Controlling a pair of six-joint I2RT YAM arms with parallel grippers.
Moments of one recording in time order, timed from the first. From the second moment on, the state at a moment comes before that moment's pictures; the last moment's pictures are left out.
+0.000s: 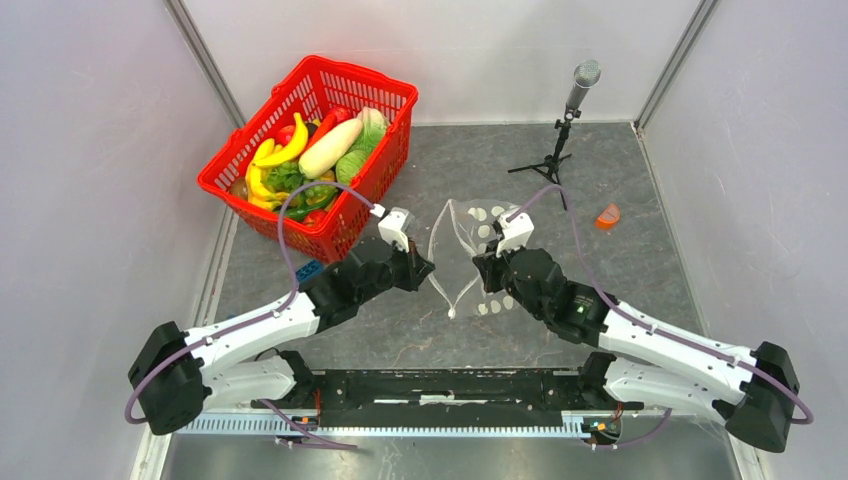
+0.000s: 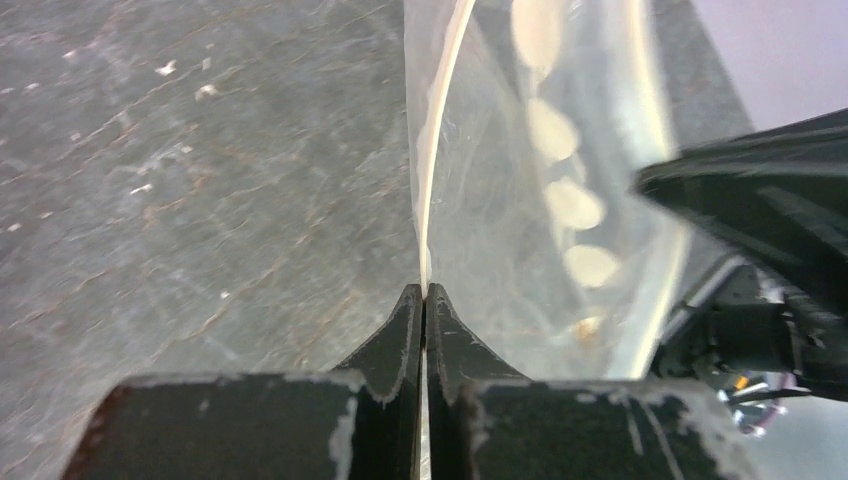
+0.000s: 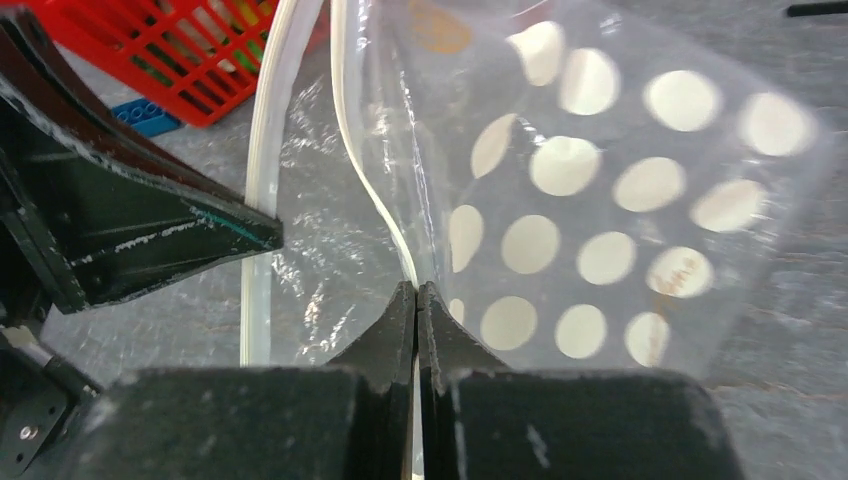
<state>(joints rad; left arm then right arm) -0.89 1.09 0.63 0.07 -0.08 -0.54 0.99 0.93 0.63 -0.06 0.40 0.36</state>
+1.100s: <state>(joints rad) -0.74 1.11 1.16 -0.41 -0.02 -0.26 1.00 0.94 0.73 -0.20 0.53 0.38</state>
